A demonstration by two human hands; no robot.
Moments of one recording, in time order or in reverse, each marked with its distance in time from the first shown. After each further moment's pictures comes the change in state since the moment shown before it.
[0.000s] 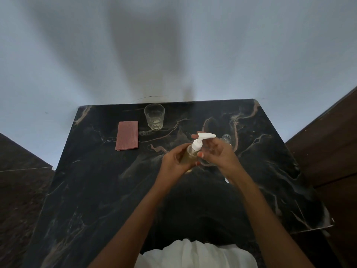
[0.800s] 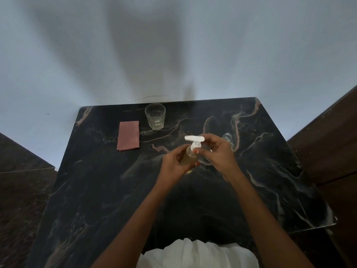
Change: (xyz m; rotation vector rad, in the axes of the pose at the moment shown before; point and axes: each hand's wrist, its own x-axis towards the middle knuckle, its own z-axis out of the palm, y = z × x) left_hand -0.006 0.003 -0.002 -0.027 -0.013 -0.018; right_hand 0.012 0.005 0.014 -0.143 0.201 -0.030
